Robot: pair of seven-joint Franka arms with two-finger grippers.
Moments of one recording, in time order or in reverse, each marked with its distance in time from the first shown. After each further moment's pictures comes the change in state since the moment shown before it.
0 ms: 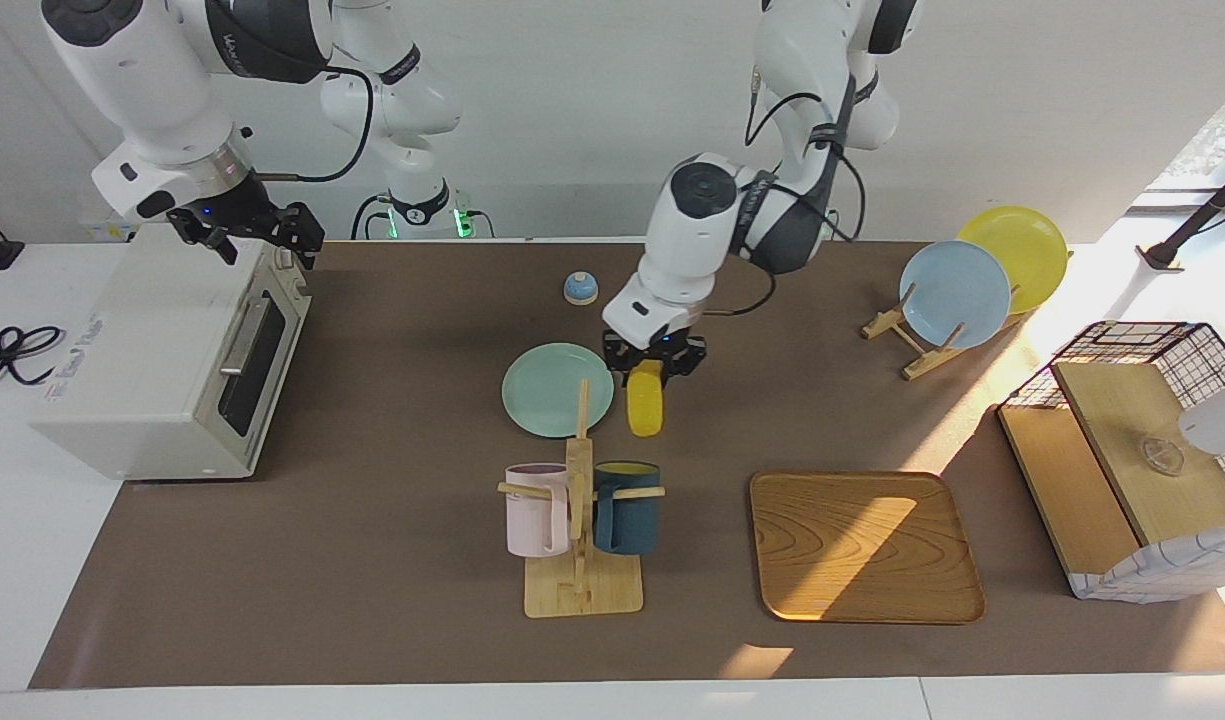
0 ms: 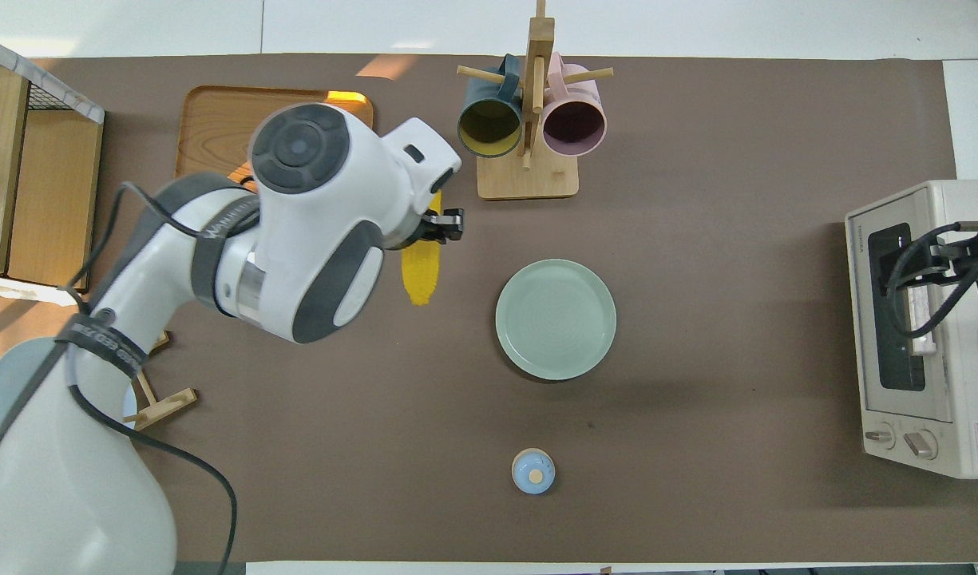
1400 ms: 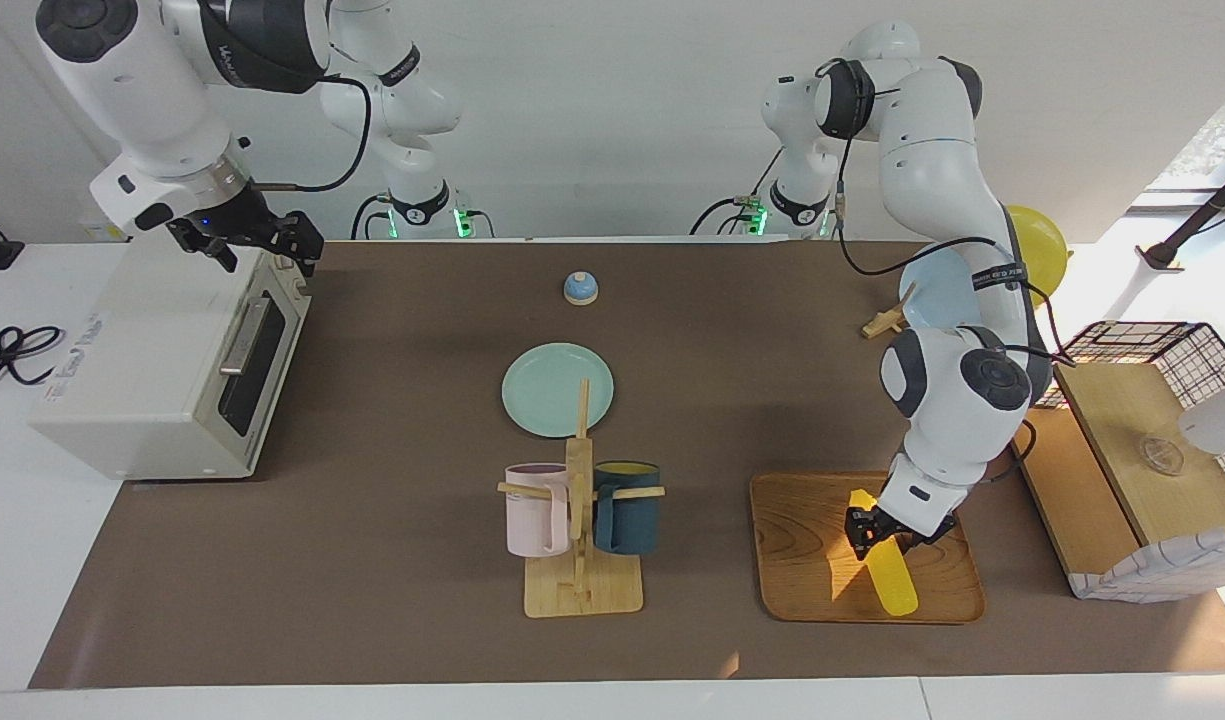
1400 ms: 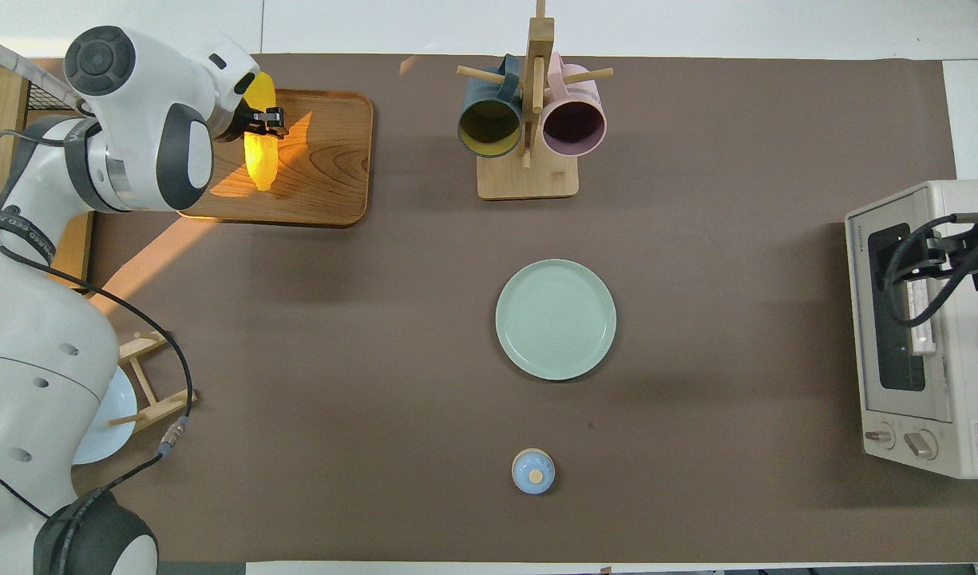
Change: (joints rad) left arm 0.349 0.396 -0.007 0.272 0.065 0.238 0.294; right arm 0.005 0.019 -0.003 0.022 0.003 -0.006 0.000
